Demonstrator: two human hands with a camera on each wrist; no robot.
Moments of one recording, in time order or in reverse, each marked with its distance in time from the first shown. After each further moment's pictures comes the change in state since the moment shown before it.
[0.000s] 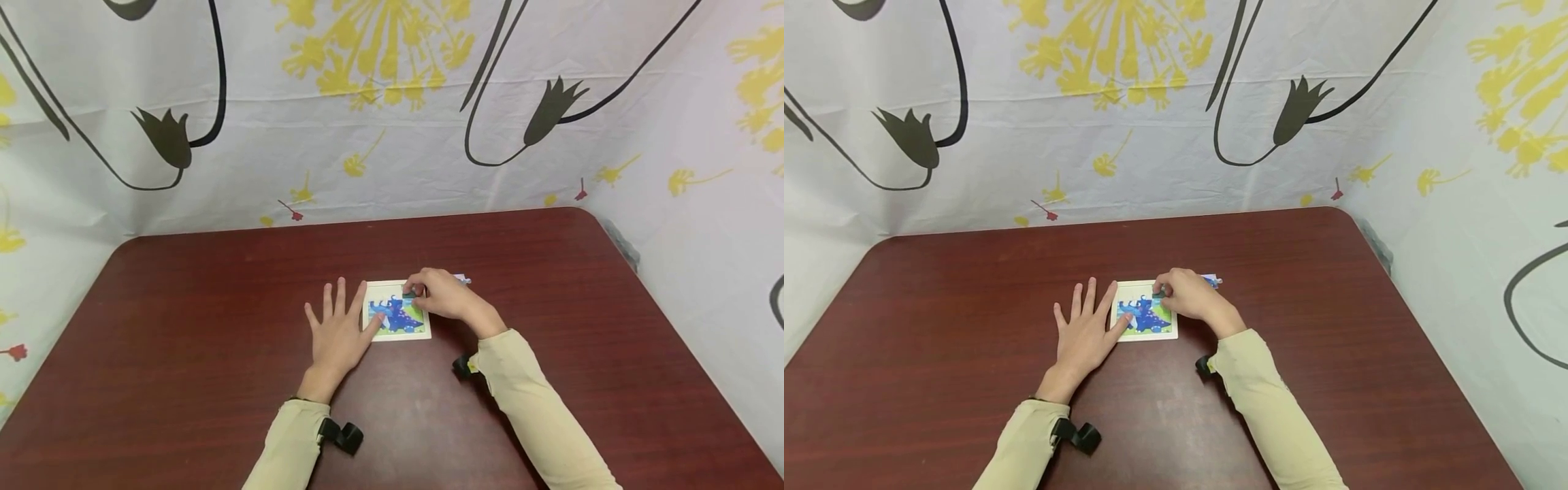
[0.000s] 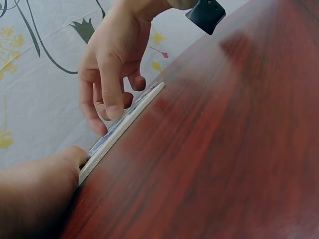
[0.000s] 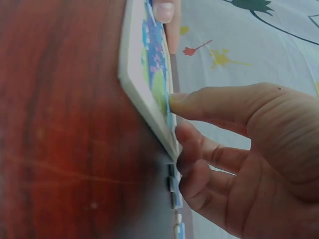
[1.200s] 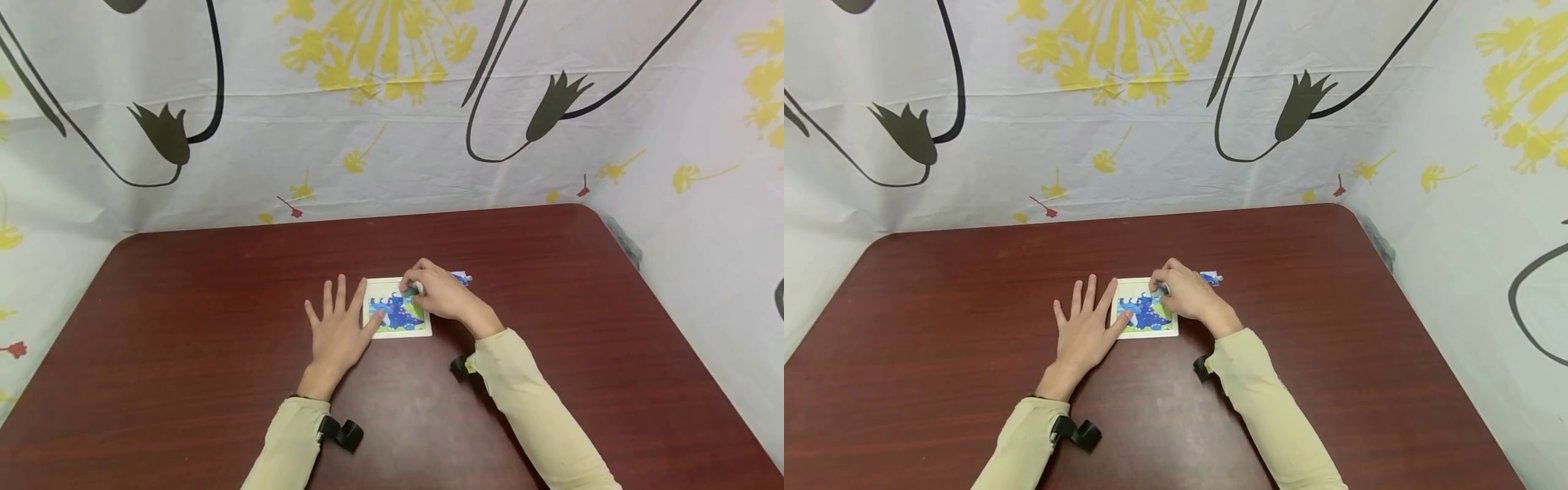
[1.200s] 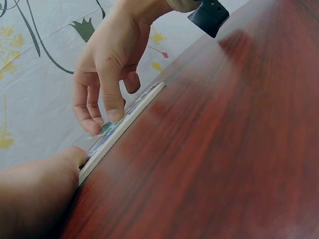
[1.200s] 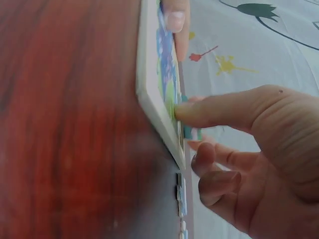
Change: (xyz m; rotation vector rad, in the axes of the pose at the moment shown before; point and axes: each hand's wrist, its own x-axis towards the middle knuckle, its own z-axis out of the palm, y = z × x) left_hand 0.002 -0.002 0.001 0.006 -0.006 0.004; right_hand 0.002 -0.003 0.006 0.009 0.041 0.025
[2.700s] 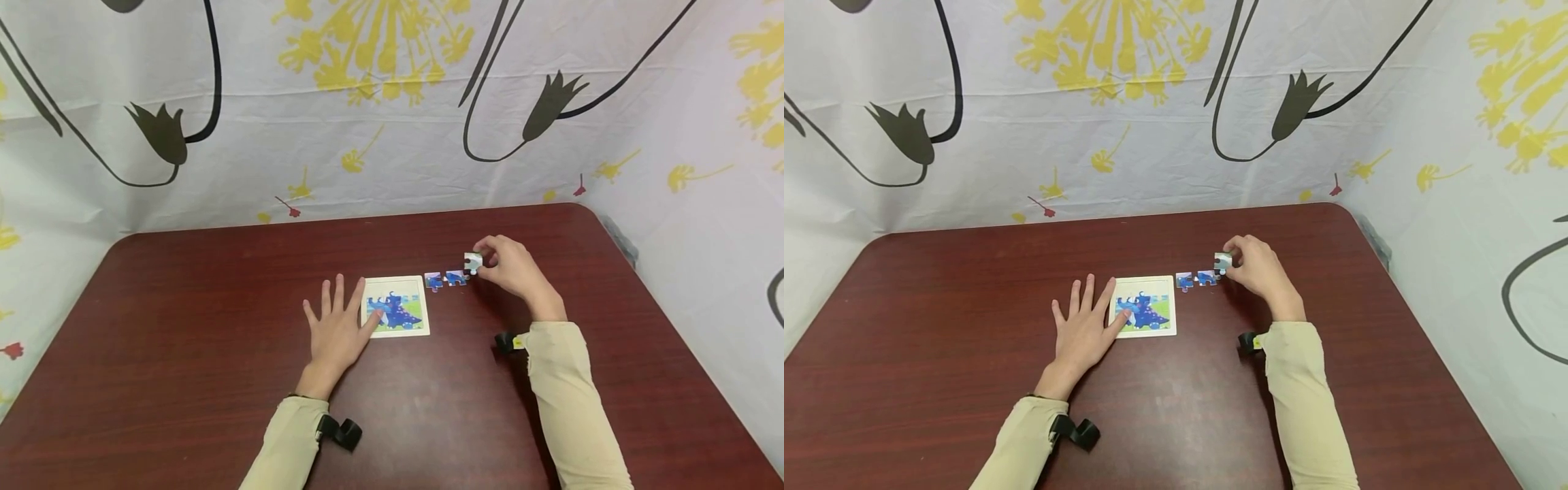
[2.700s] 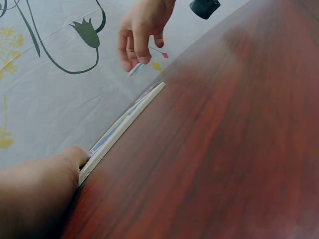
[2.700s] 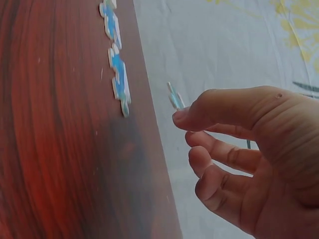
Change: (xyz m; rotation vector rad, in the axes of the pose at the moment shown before) left_hand -0.002 0.002 -0.001 -0.015 0.031 0.008; right_hand -0.043 0.071 -0.068 0.005 0.212 0.233
